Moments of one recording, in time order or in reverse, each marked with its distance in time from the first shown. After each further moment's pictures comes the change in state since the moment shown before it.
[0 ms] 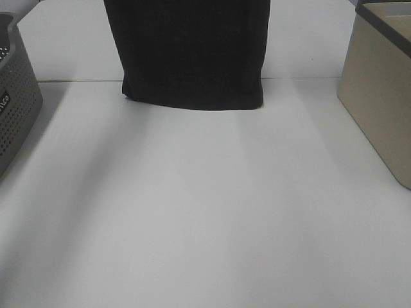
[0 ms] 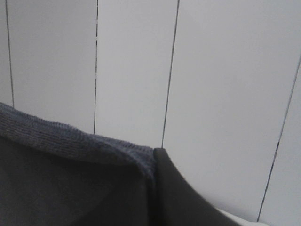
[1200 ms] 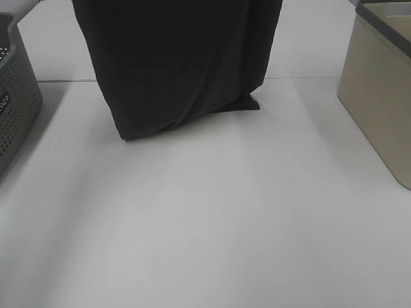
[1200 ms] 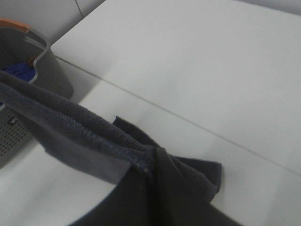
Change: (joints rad) left arm -0.003 -0.255 0.173 -0.456 0.944 0.106; right arm 0.001 -0.263 0.198 -0.255 0.757 0.401
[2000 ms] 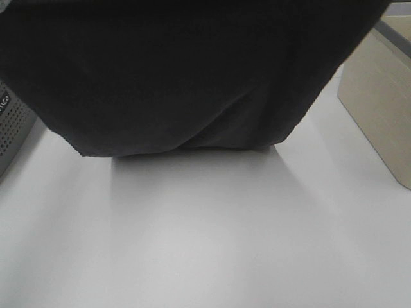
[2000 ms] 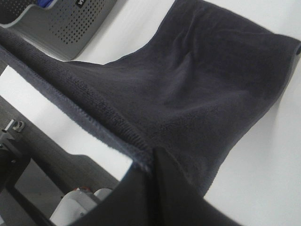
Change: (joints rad) left arm -0.012 -0.561 0.815 -0.213 -0.009 -0.046; right arm 0.012 -0.677 0.988 0.112 0.000 0.039
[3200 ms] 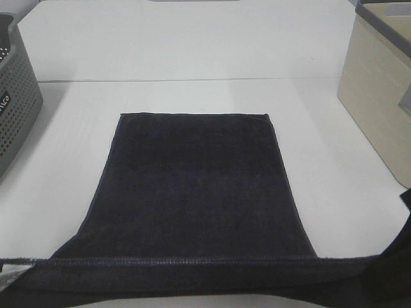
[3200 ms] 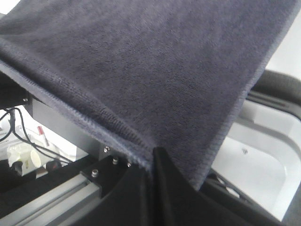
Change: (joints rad) left arm -0.005 -0.213 0.668 -0.179 -0.004 -0.001; right arm 0.000 -0.253 0.780 0.135 -0.025 0.128
